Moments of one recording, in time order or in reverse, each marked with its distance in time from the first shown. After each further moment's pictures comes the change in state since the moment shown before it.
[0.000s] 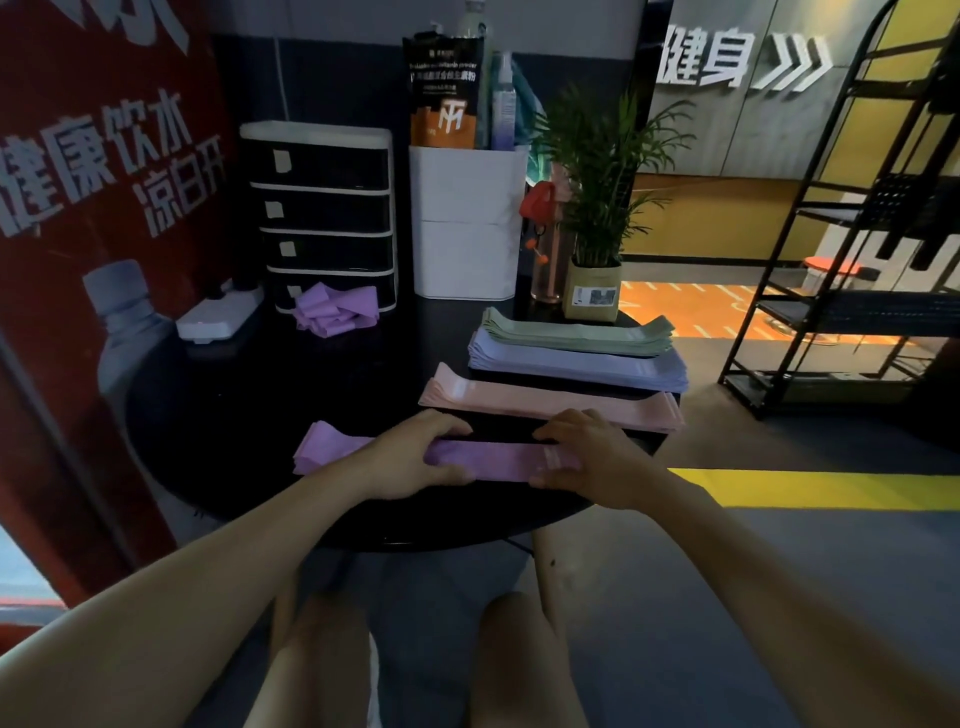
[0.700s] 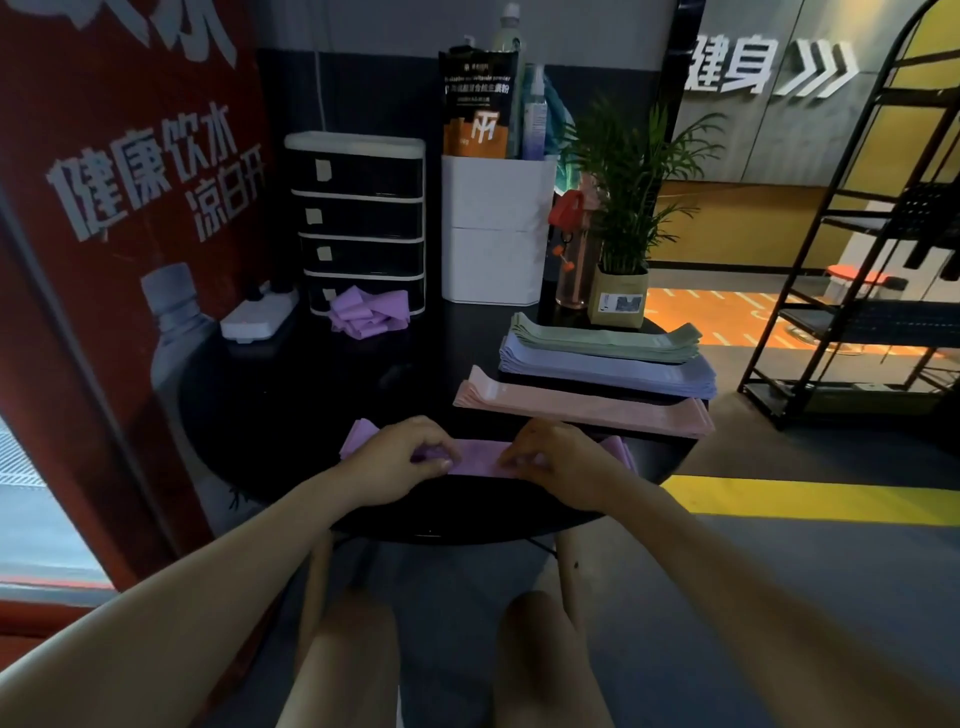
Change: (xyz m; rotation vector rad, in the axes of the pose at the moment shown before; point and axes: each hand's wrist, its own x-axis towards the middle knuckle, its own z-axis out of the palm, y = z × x) left_hand -0.034 -0.032 -0.018 -0.086 0.080 0.020; right_hand 0.017 -0.063 0.006 0.105 -0.006 -0.205
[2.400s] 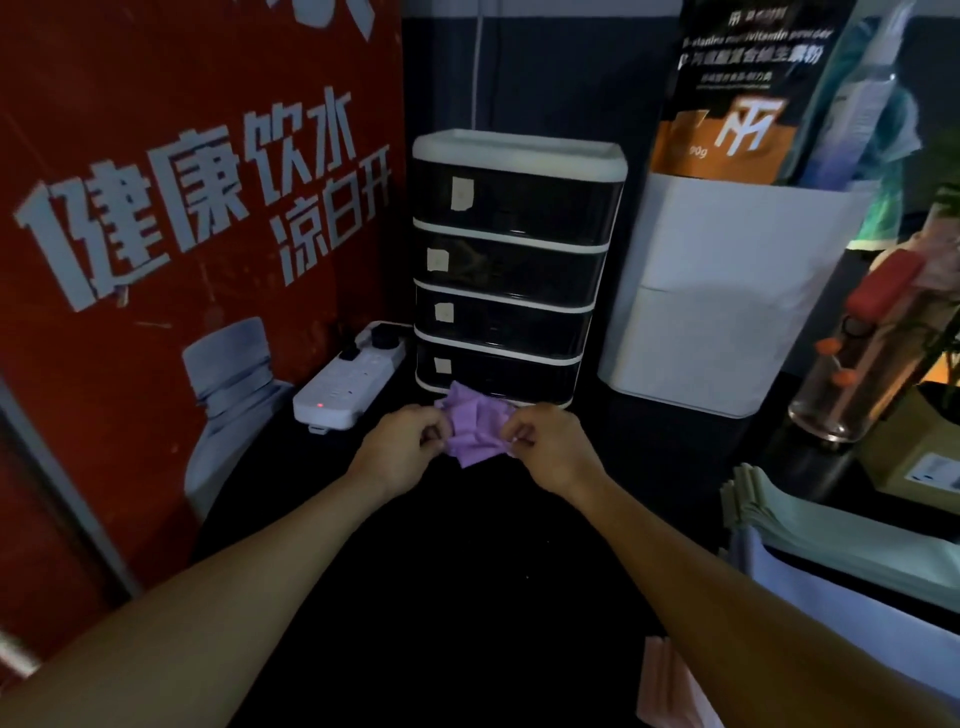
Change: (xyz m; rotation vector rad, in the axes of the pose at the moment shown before) left_hand 0.152 -0.198 -0.136 0.179 0.409 -0.434; right_hand 0.360 0.027 0.050 0.290 0.106 0.075
